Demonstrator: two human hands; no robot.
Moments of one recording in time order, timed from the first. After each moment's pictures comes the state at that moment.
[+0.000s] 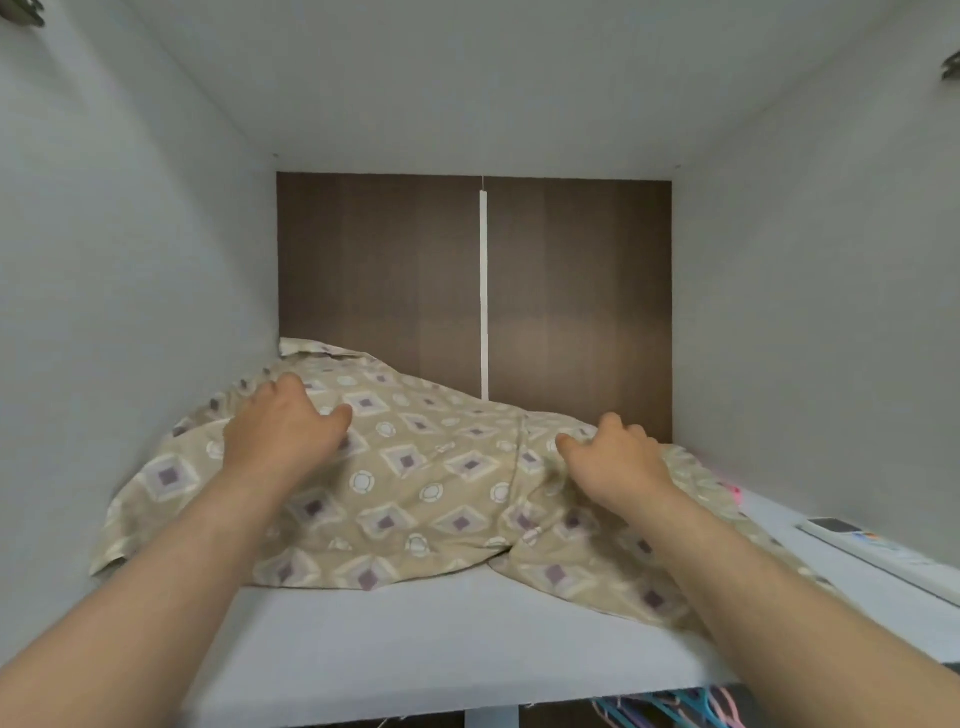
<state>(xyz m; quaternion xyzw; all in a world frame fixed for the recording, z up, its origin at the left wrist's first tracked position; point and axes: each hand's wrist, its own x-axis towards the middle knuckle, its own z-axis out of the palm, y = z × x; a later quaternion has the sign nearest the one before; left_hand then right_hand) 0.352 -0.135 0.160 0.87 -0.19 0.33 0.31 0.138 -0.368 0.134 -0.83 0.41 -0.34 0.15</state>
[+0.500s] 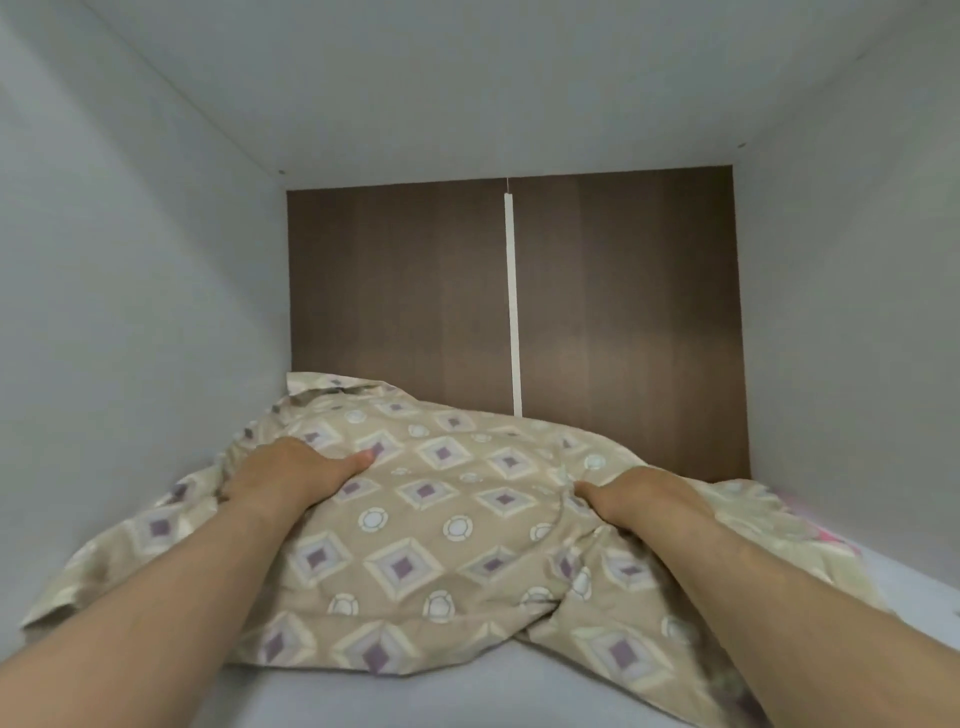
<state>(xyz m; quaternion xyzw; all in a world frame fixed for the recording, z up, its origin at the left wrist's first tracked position) 0.435 -0.179 0.171 0.95 -0.10 0.16 0.25 0.238 -0.466 0.135 -0.84 0.49 -0.18 0.16</state>
